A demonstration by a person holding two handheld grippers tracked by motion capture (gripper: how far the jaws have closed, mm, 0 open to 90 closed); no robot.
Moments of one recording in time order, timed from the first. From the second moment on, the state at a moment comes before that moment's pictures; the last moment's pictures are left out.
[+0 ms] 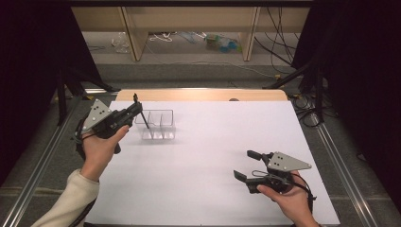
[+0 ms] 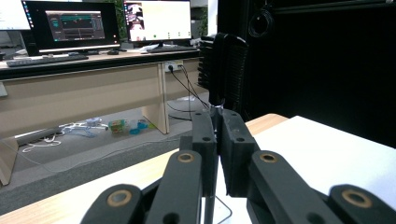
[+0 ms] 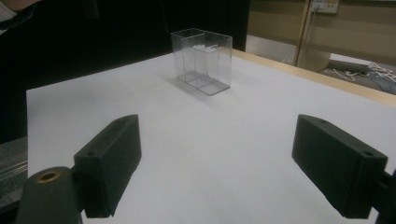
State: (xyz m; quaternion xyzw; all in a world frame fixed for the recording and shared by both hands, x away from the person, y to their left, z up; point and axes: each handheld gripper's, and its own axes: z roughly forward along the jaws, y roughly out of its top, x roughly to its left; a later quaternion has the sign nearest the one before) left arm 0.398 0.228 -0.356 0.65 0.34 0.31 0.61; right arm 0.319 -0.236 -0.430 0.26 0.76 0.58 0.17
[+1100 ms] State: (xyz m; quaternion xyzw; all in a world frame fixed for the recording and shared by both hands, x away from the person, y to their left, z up) left arm 0.412 0.229 -0.350 0.64 0.34 0.32 0.61; right arm 0.318 -0.236 -0.431 0.27 0.76 0.58 0.16
